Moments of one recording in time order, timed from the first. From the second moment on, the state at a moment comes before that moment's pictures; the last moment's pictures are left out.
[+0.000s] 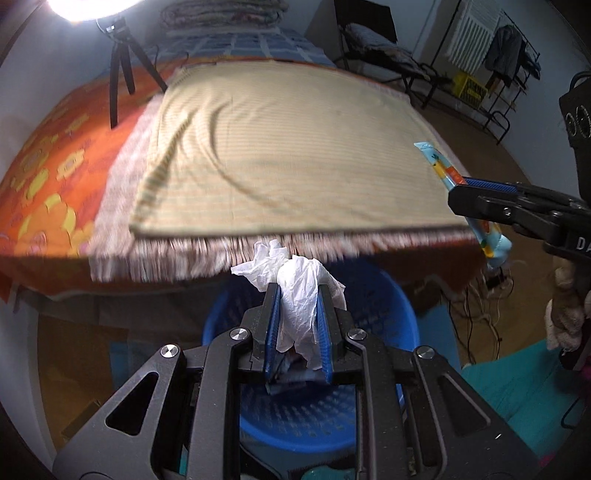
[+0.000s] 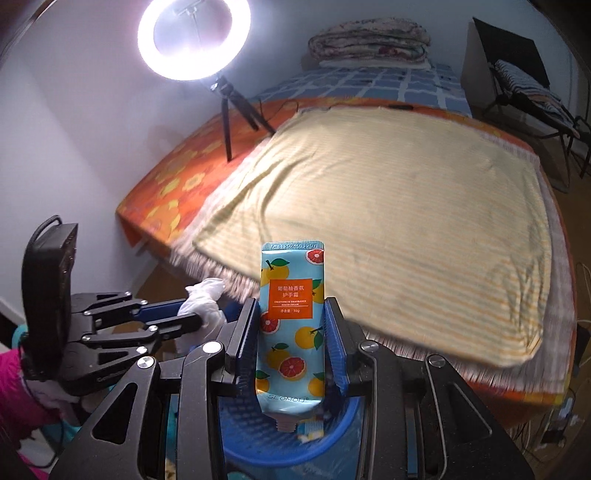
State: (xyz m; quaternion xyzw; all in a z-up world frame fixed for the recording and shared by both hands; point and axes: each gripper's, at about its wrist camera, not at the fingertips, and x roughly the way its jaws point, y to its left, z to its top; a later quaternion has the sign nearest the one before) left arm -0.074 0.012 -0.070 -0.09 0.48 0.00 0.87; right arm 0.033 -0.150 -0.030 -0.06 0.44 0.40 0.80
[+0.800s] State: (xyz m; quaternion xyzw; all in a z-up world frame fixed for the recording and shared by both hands) left arm -0.096 -0.006 -0.119 -0.08 0.52 0.00 0.85; right arm -0.007 -0.152 -0.098 -0.09 0.49 0.40 0.77
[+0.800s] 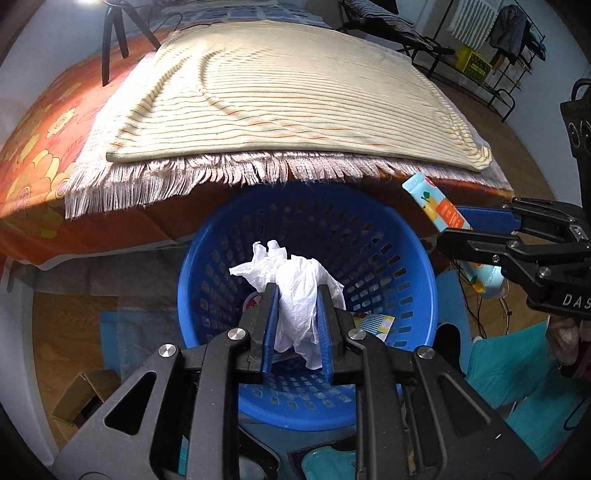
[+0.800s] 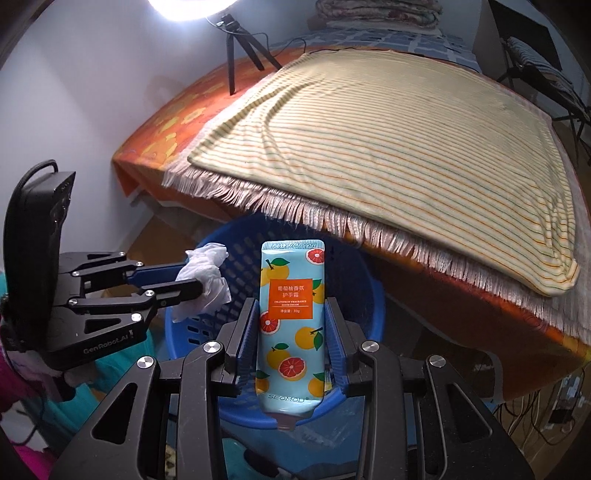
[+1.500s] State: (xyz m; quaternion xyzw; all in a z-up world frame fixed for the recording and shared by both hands) left arm -0.093 -0.001 -0.120 -0.08 0.52 0.02 0.85; right arm -0.007 -0.147 -0.111 -0.10 0.51 0.38 0.76
